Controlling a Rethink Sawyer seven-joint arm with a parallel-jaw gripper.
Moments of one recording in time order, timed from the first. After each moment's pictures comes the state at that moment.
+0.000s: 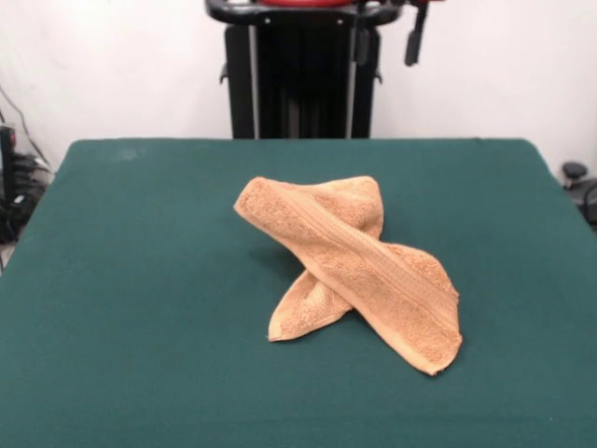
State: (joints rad) arm -0.03 -0.99 -0.13 1.96 0.08 0.61 1.57
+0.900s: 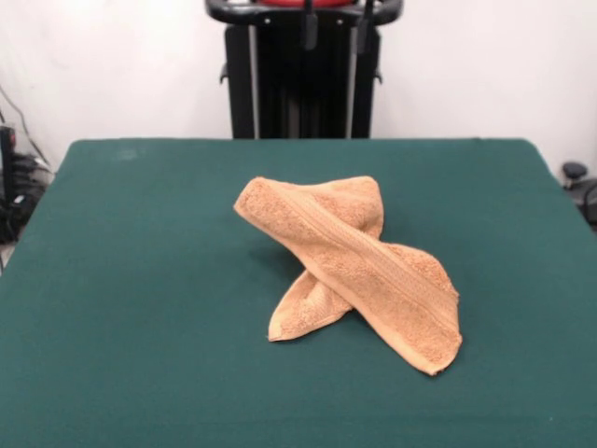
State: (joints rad) arm -0.11 -1.02 -0.14 1.96 0.06 0.61 1.57
